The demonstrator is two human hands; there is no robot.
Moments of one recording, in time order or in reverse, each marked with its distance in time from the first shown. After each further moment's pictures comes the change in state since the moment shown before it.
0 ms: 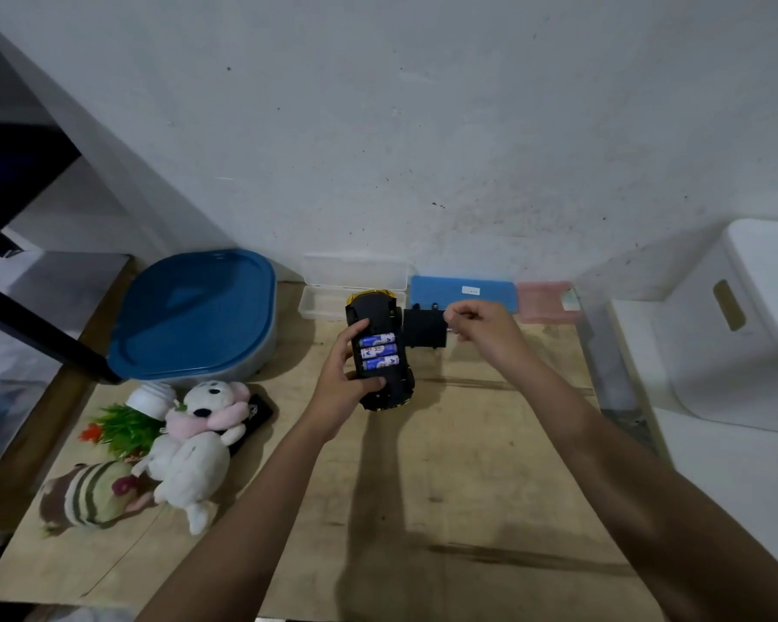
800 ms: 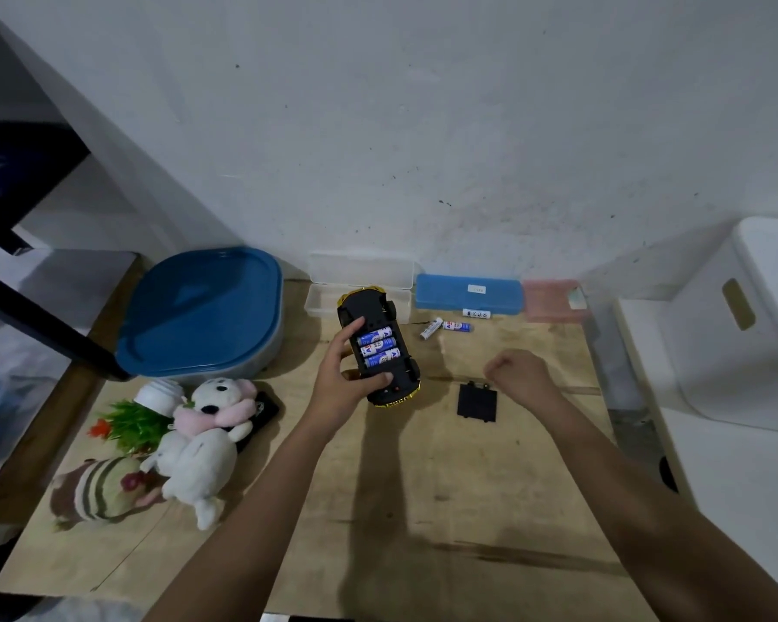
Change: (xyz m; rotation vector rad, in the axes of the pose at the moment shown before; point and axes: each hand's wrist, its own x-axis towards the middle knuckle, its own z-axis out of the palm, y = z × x) left_hand -0.004 0.000 -0.006 0.022 0.044 0.037; right_hand -0.013 0.067 -0.012 -0.378 0.001 0.257
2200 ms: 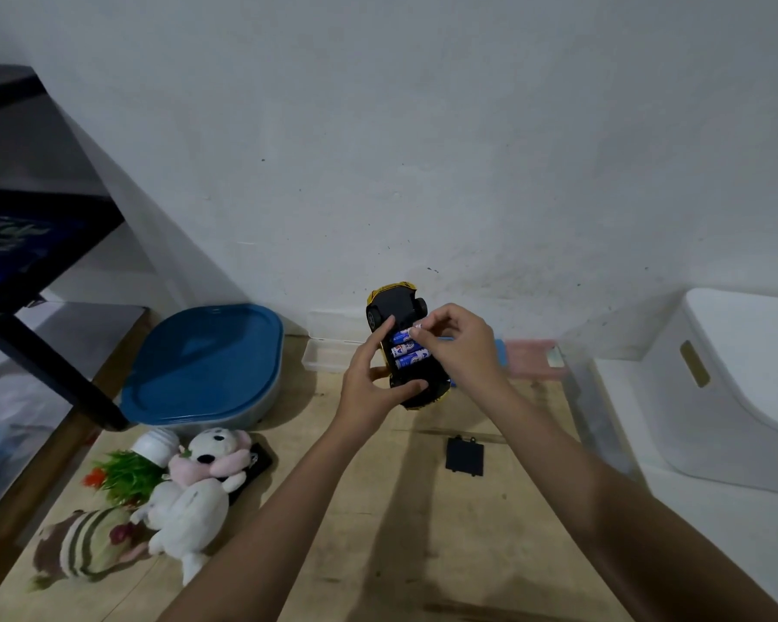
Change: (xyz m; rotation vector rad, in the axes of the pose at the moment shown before) left_hand 0.004 0.067 0.042 0.098 0.007 0.296; right_hand -0.038 -0.129 -0.027 0.504 0.205 -0.486
